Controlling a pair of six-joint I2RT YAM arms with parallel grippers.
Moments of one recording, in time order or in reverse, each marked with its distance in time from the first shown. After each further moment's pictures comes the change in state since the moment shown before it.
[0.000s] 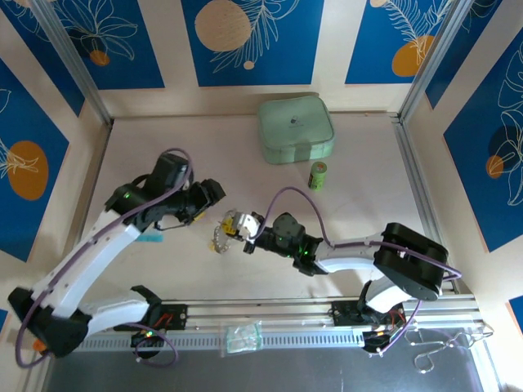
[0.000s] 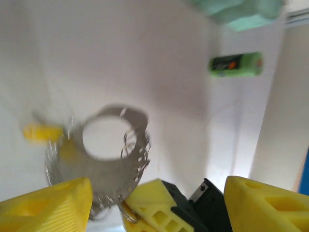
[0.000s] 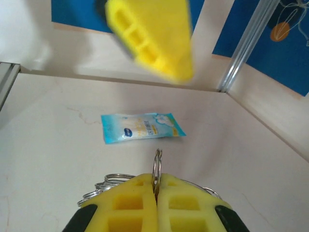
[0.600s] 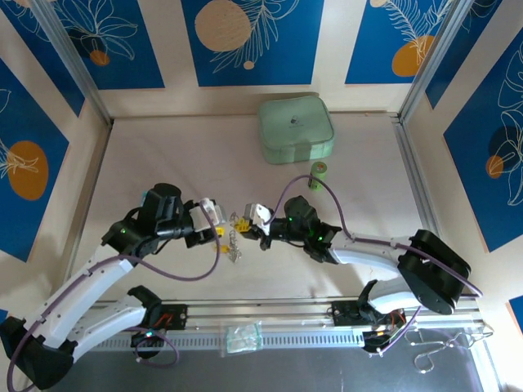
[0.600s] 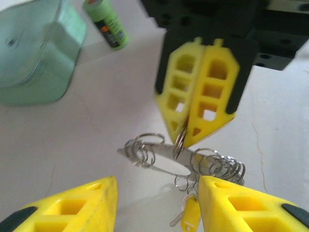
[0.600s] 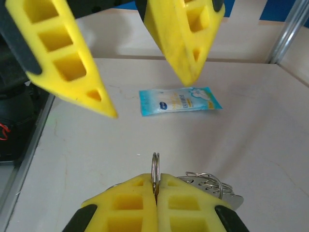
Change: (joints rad) left arm 0.003 -0.182 -0.357 0.269 0.301 1.677; right arm -0.150 -0.137 0.037 -0.342 -0.334 0.041
